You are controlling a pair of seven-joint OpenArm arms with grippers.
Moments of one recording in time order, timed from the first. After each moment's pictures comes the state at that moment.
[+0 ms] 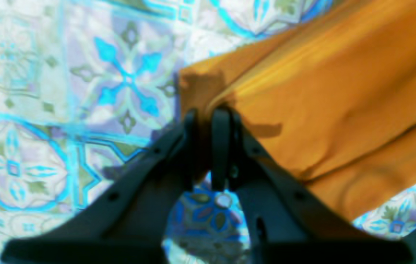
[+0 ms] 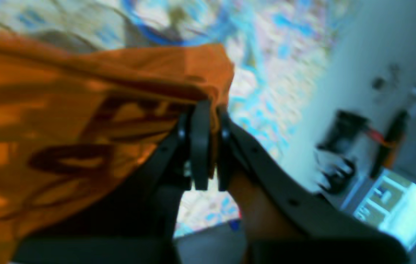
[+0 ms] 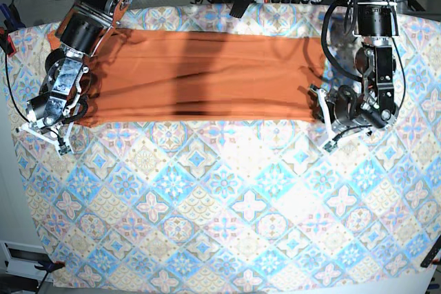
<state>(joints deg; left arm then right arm) -3.7 -17.0 -5.7 84.4 -15.8 -40.9 65.5 10.2 5.6 32.2 82.2 -41.1 42.1 -51.8</state>
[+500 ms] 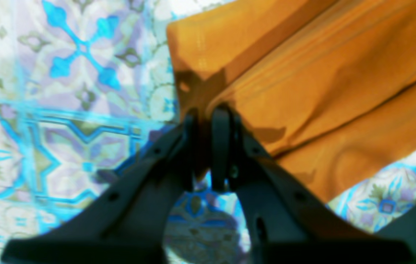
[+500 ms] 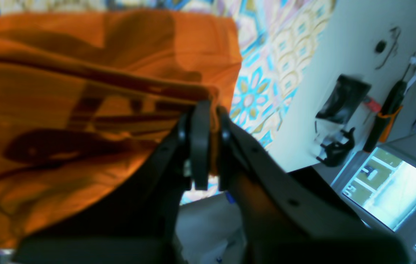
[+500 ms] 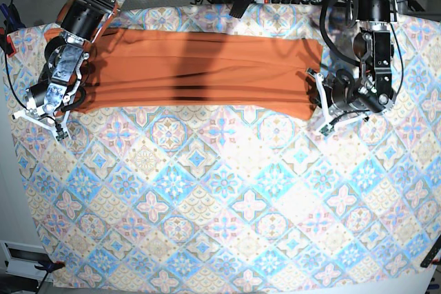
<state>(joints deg) 2.0 -16.9 -5.5 87.1 -16.1 -40.9 65.5 5.8 5.5 32.2 85.0 -40.7 42.1 -55.5</state>
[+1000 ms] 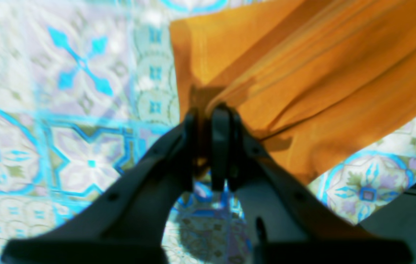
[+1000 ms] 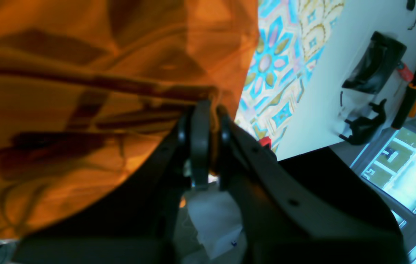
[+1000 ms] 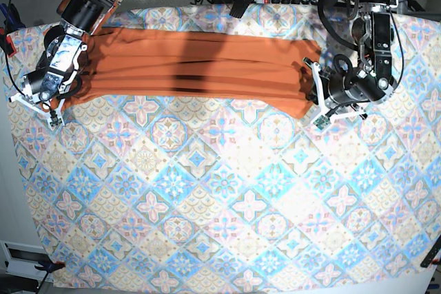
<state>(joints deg) 7.1 -16.6 -5.3 98.8 -16.2 -40.9 66.4 3.8 4.6 36.9 85.1 -40.9 42.0 -55.5</state>
